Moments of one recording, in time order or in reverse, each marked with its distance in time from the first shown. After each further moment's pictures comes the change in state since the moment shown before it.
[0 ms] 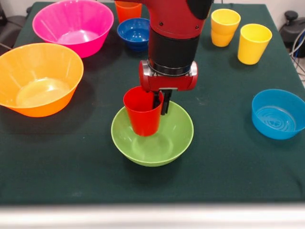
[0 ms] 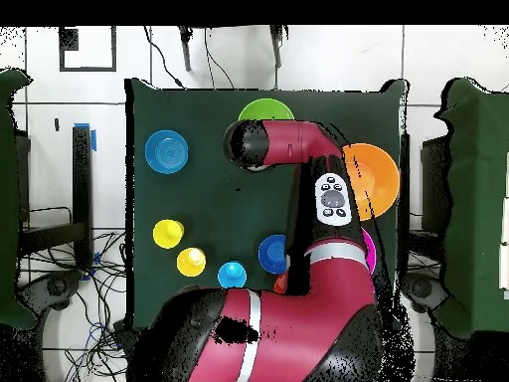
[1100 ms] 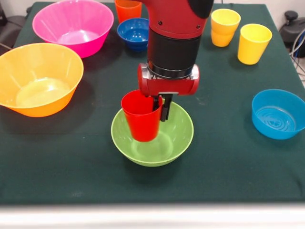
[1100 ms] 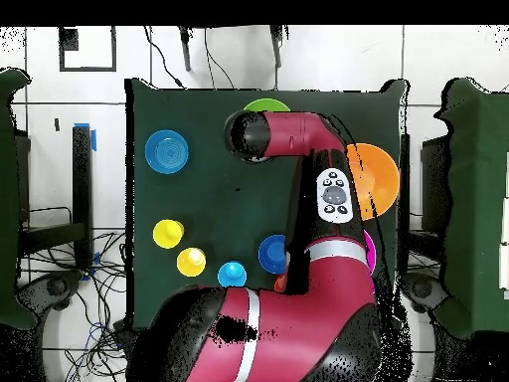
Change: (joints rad) arm 0.003 0.005 0.000 -0.051 0.022 0.000 0.000
